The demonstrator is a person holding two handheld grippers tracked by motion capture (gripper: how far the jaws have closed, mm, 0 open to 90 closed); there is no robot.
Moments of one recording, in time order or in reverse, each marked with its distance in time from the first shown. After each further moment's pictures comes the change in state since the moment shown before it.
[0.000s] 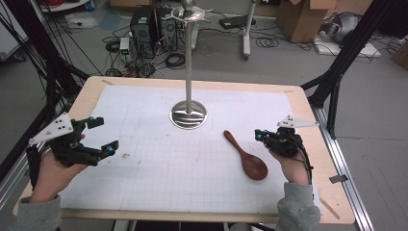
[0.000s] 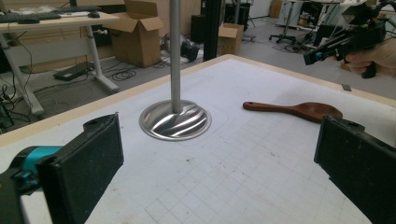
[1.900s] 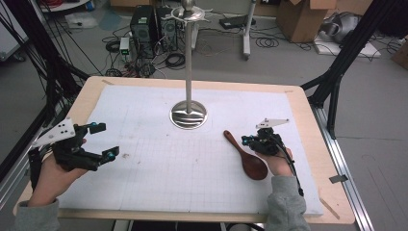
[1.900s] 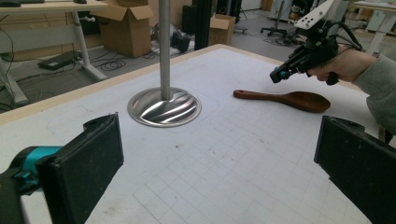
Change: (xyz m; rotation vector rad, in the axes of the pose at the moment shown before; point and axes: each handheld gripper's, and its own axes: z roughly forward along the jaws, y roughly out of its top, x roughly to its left) left arm -0.001 -0.011 -0.001 0.038 -0.038 -0.023; right arm -0.008 -0.020 0.065 0.181 0.037 -0.042
